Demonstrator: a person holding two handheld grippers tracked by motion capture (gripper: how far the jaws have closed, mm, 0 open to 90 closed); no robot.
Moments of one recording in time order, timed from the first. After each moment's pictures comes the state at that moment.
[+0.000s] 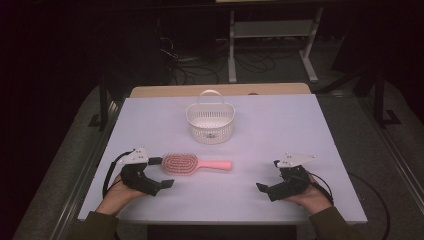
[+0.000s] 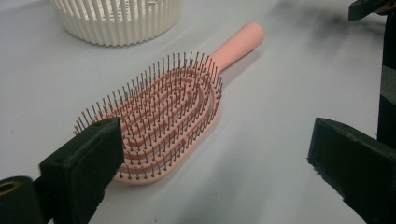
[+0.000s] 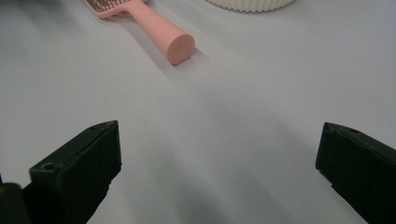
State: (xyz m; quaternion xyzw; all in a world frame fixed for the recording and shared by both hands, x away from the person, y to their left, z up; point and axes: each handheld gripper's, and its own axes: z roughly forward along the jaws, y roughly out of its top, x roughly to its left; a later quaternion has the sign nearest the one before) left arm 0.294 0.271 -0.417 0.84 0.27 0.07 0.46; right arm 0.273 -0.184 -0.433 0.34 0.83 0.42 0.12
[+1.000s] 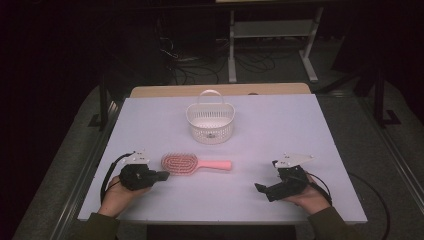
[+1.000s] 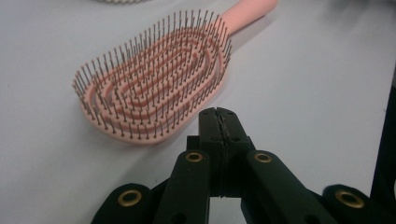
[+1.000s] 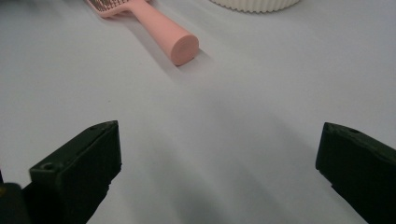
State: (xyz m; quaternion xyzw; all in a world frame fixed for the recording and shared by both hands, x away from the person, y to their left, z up) left arm 0.295 0.276 -0.422 0.86 0.31 0.05 0.40; right arm 0.272 -0.179 -0.433 0.34 0.84 0.41 0.12
